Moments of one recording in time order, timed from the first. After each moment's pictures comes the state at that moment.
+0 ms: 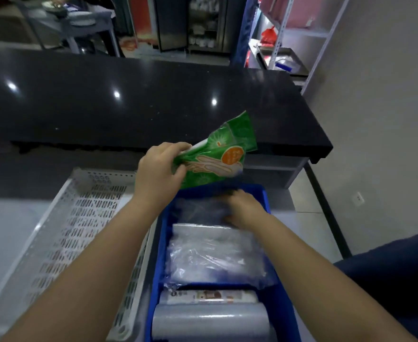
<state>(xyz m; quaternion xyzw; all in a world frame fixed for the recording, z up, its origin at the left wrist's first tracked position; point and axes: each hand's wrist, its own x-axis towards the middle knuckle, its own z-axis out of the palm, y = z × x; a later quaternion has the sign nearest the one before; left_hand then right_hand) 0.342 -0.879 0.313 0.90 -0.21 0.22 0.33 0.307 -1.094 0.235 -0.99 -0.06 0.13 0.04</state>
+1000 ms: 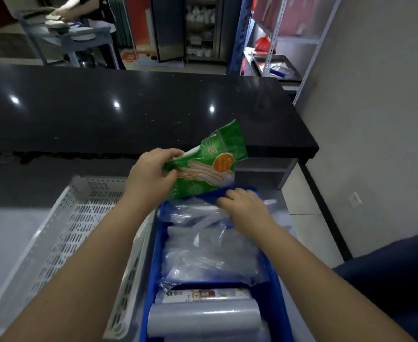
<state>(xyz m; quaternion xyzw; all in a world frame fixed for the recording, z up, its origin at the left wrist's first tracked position) 0.336 -0.876 0.327 0.90 -0.21 0.15 0.34 0.258 -1.104 0.272 -0.98 -0.17 -0.09 0.04</state>
